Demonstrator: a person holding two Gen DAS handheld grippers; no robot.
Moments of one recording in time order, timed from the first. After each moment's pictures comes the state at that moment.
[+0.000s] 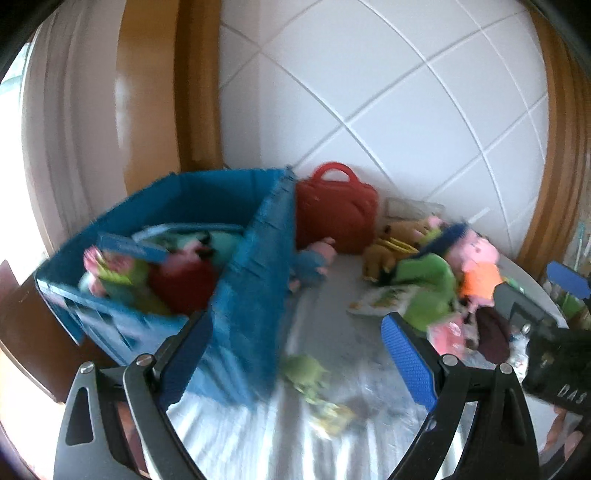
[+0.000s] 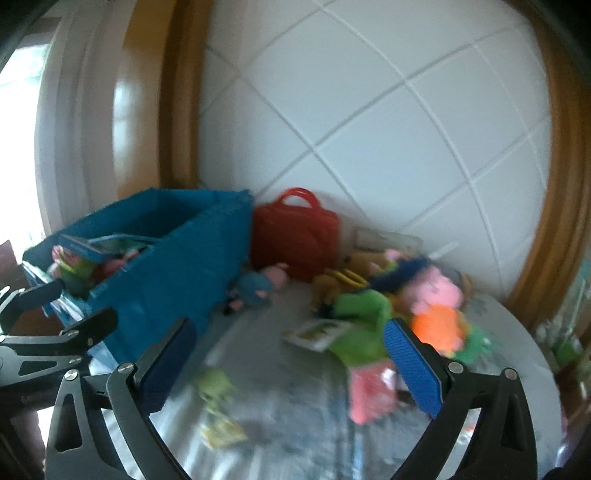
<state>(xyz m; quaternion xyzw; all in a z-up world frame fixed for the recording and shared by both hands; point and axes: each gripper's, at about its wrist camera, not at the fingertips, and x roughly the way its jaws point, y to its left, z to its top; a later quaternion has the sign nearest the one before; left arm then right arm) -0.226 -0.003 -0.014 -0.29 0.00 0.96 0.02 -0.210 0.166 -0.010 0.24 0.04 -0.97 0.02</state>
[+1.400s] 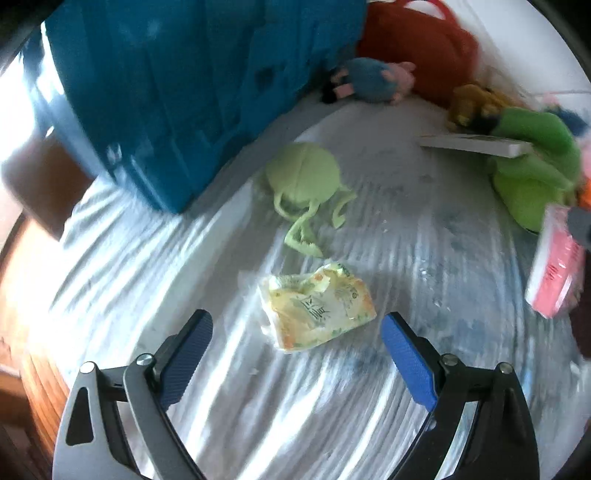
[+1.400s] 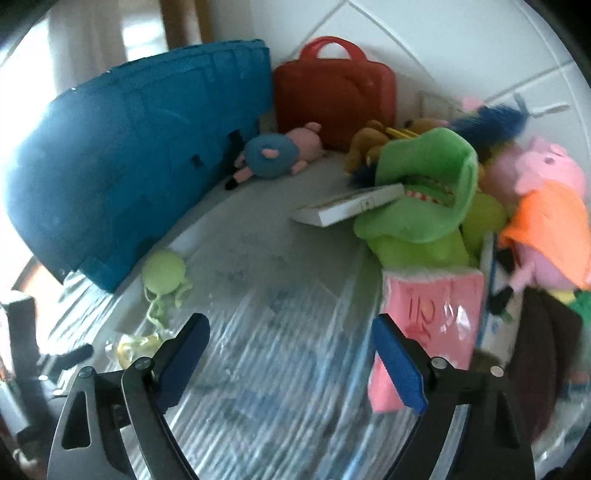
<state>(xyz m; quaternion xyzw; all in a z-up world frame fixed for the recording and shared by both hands) -0.286 0.057 -0.285 -0.49 -0.10 0.85 -0.16 -0.354 0.243 -0.222 0.40 0.03 -0.89 0.20</state>
